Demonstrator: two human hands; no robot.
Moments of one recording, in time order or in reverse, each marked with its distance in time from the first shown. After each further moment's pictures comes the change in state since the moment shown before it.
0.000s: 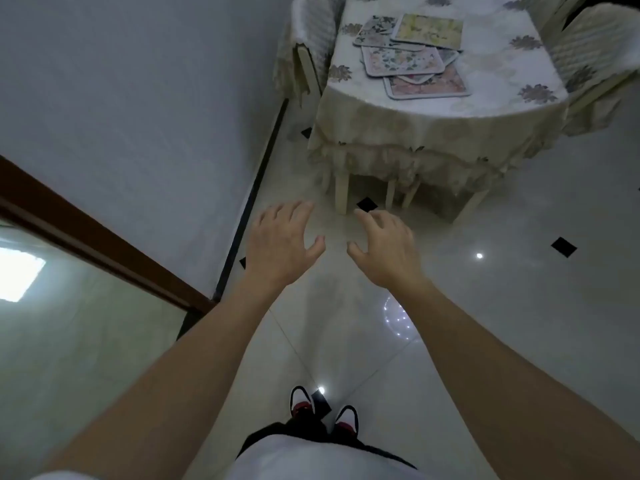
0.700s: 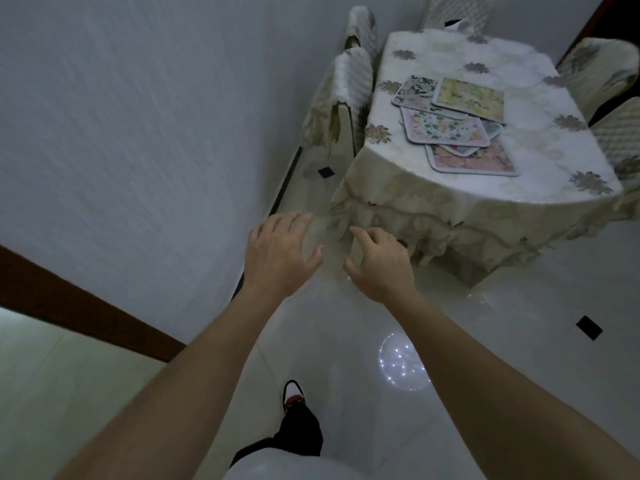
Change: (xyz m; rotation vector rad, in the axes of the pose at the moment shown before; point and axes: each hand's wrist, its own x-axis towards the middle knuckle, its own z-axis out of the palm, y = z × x) left_hand 0.170 -0.142 0.039 -0.037 0.091 -0.082; right_hand 0.221 -0.072 0.044 -0.044 0.023 -0.100
